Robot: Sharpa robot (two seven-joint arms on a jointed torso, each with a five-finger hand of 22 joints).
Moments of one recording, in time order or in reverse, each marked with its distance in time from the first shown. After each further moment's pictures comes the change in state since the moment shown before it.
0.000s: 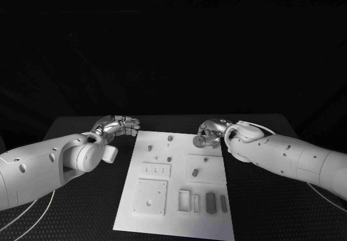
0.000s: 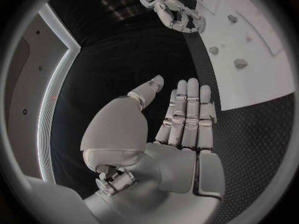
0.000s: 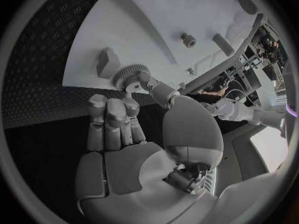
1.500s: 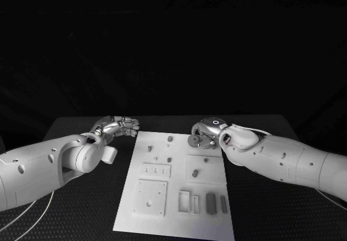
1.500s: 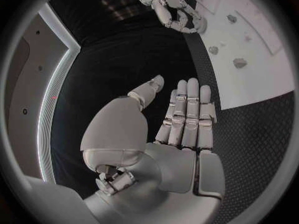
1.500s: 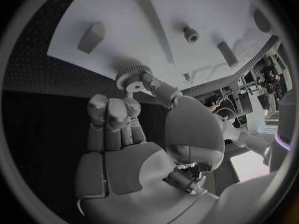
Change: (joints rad) left arm 0.000 -0.006 0.000 0.005 -0.002 -0.001 -0.001; left_hand 0.000 0.000 0.005 -0.005 0.000 0.000 0.000 -0.004 0.001 0.000 0.000 0.000 0.001 0.000 0.000 0.000 0.001 0.000 0.000 0.000 0.000 -0.001; right arm 0.012 0.001 -0.023 0.095 -0.245 -0.124 -0.050; right_hand -0.023 -0.003 0.048 0.042 -0.014 0.016 -0.016 0.053 0.024 0.028 -0.036 0.000 -0.027 0.020 -0.027 -0.012 0.023 0.000 0.020 -0.006 -0.001 0.003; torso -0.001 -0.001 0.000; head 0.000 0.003
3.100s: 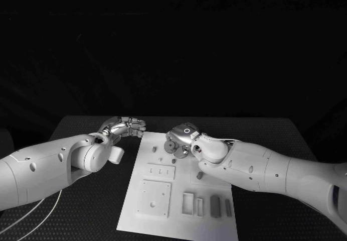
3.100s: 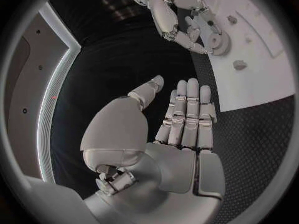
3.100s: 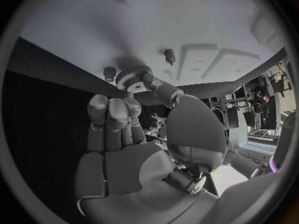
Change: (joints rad) left arm 0.000 0.024 0.000 -0.008 -0.001 0.000 0.000; left_hand 0.000 0.000 0.000 0.000 0.000 0.000 0.000 0.000 0.001 0.000 0.000 0.000 0.001 0.000 0.000 0.000 0.001 0.000 0.000 0.000 0.000 0.000; right arm -0.012 0.210 -0.045 -0.035 -0.189 -0.051 -0.112; right_hand 0.008 -0.037 0.035 0.035 -0.004 0.013 -0.013 -0.008 0.002 0.016 -0.002 0.000 -0.007 0.007 -0.007 -0.008 0.002 0.000 0.012 -0.008 0.004 0.000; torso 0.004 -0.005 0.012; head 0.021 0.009
